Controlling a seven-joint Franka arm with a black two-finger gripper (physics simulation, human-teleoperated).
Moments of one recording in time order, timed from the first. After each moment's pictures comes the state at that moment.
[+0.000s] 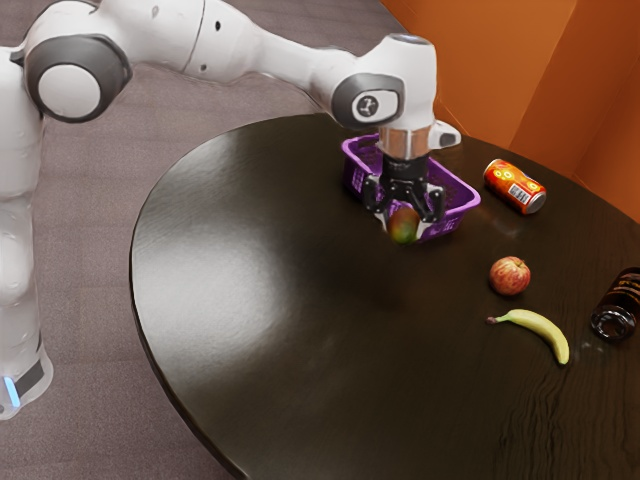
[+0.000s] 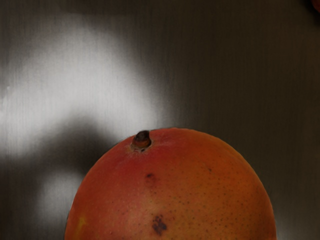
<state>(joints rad) 0.09 0.16 -0.14 -1.69 -0.20 2.03 -0.79</state>
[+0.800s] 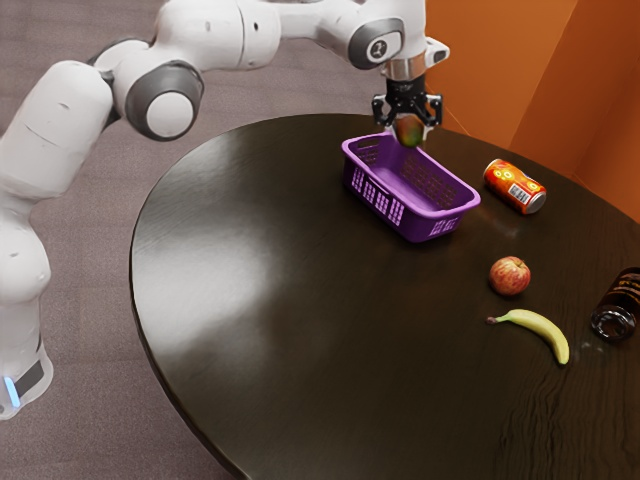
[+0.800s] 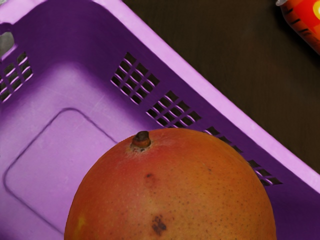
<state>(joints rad) 0.41 0.53 -0.17 -1.07 0.00 1.98 -0.77</state>
